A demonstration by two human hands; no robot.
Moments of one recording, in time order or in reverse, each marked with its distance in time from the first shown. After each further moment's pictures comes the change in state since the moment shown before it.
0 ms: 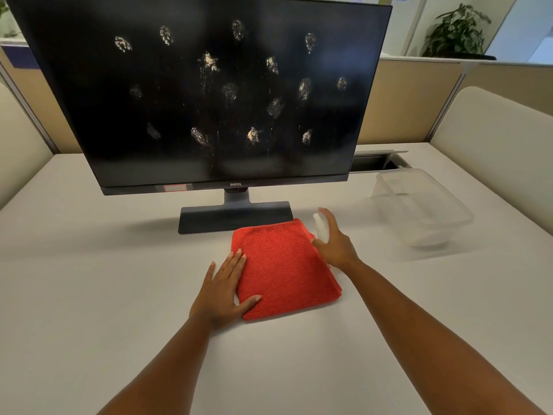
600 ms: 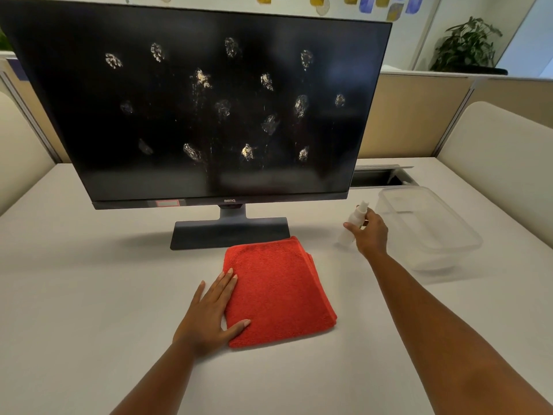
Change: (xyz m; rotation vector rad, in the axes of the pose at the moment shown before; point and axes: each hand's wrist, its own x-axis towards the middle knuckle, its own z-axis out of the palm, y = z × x) left_hand 0.002 -0.003 0.003 0.025 0.006 -0.026; right_hand 0.069 0.027 -0.057 0.188 0.406 0.117
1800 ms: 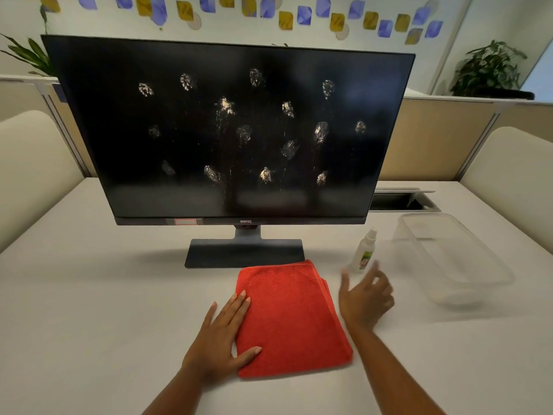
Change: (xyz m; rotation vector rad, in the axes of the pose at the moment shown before) left_hand 0.002 -0.005 -0.006 0.001 0.035 0.008; right_hand -0.073 0.013 0.052 -0.316 0.235 0.003
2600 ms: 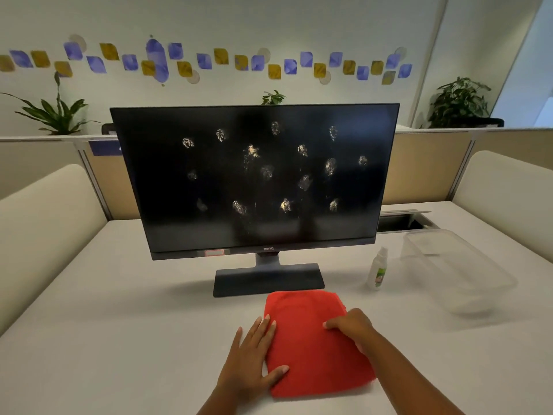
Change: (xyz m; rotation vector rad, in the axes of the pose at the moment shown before) left_hand -0.003 -0.001 -0.010 0.043 -0.170 -0.022; right_hand -0.041 -0.045 -0.030 0.172 -0.779 0.310
